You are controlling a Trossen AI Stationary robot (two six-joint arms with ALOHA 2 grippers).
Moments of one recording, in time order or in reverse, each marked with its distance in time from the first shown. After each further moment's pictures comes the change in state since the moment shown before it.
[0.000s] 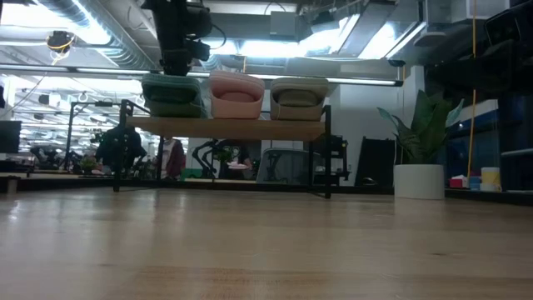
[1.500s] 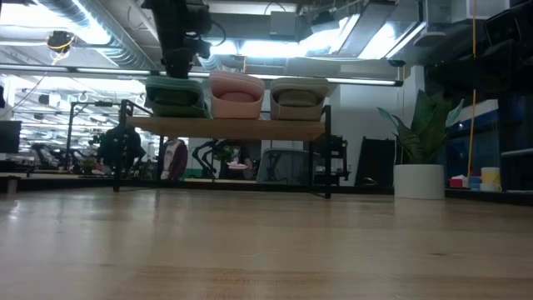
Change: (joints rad) left arm -0.002 -0.011 0.000 0.022 0.000 0.030; right arm 0.000 0.000 0.000 0.000 0.000 0.003
